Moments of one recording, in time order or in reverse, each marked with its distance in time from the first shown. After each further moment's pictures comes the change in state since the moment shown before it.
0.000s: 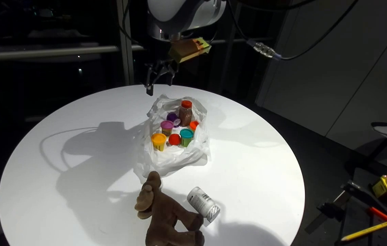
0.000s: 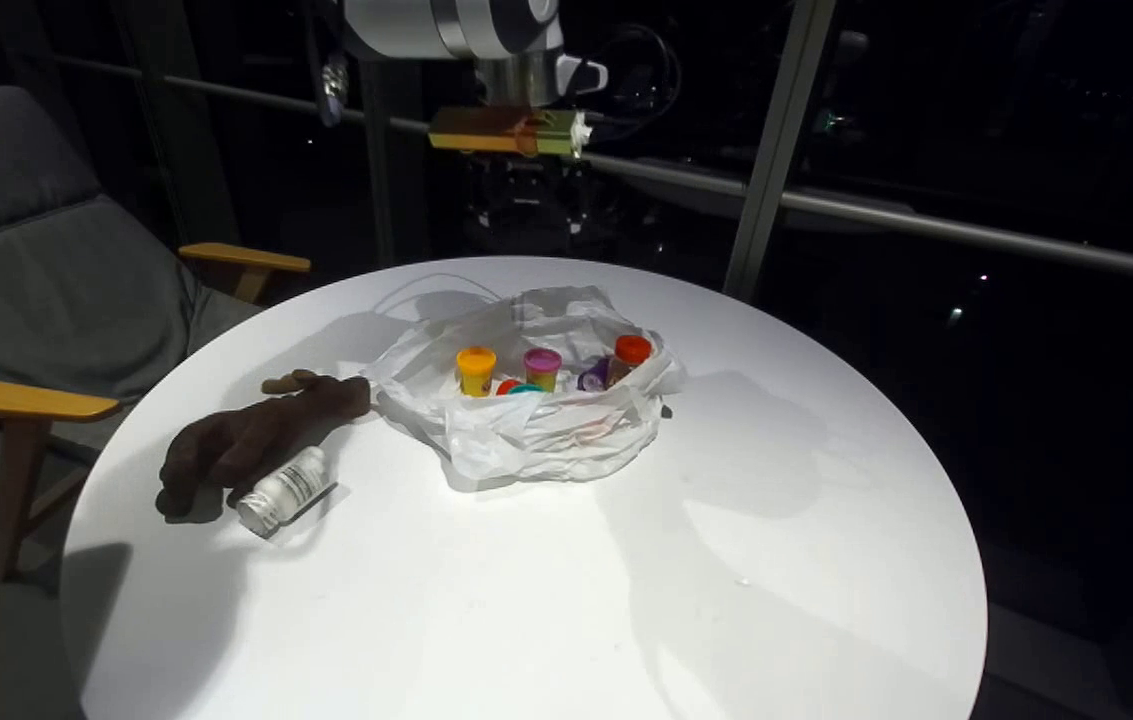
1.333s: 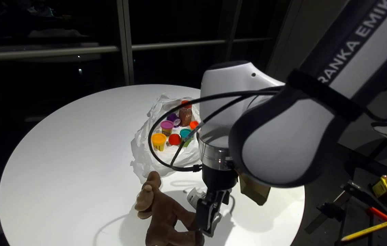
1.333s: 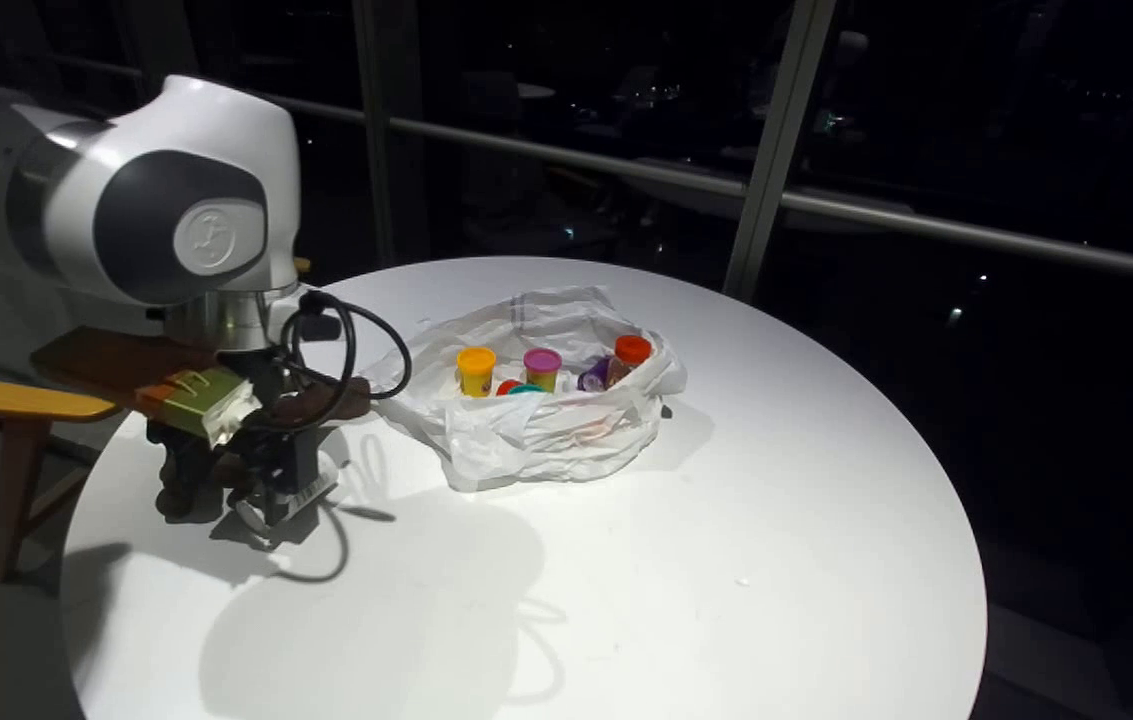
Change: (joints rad) arm 0.079 -0.248 0.138 -0.983 0.146 0.390 0.126
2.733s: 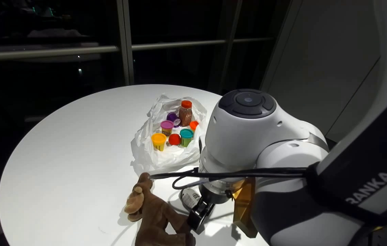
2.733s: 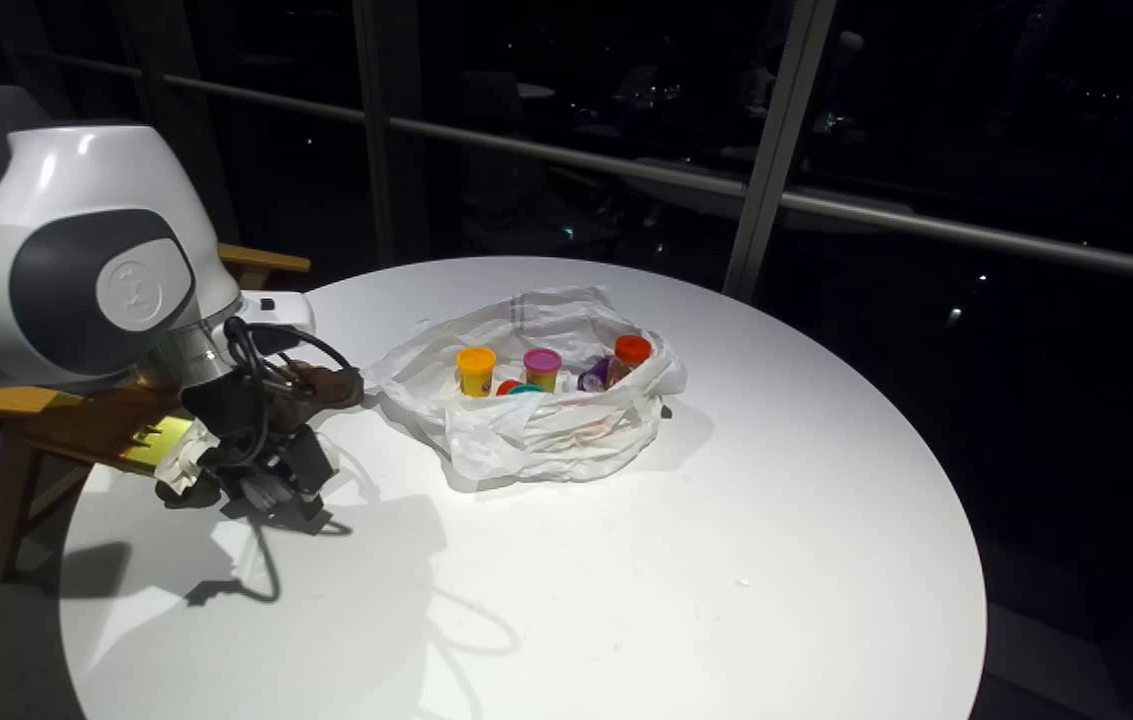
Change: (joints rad) arm 0.517 0.088 -0.423 -0.055 -0.018 0.343 0.243
